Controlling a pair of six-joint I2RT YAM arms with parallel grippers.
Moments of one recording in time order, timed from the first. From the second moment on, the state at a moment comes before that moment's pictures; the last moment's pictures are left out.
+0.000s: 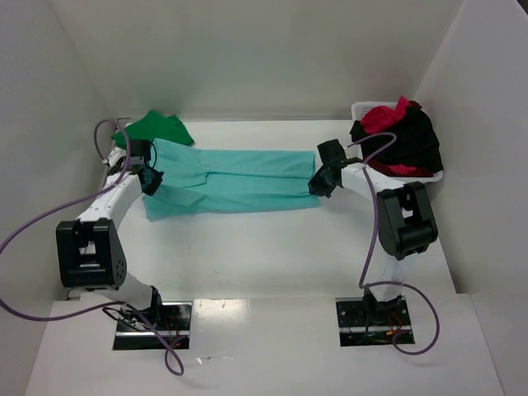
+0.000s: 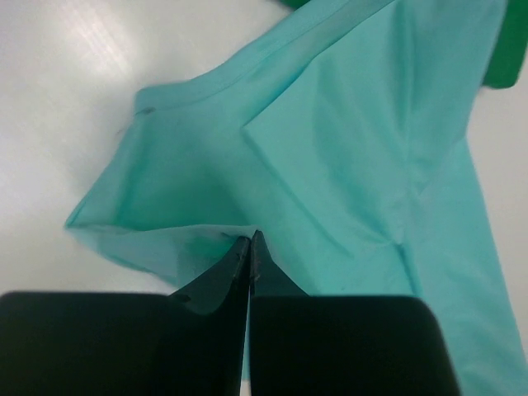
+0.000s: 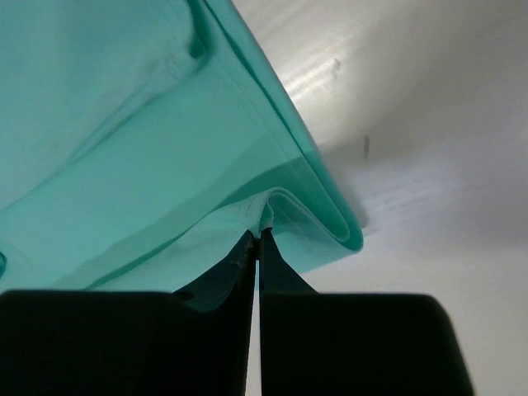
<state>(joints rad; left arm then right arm) 0.08 1.53 1.09 -0.49 -0.28 -0.98 0.28 1.79 1.17 -0.44 0.05 0.96</state>
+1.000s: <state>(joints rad) 0.08 1.80 1.31 -0.35 -0.21 -0.77 0.22 1.93 1.31 -0.41 0.06 0.95</state>
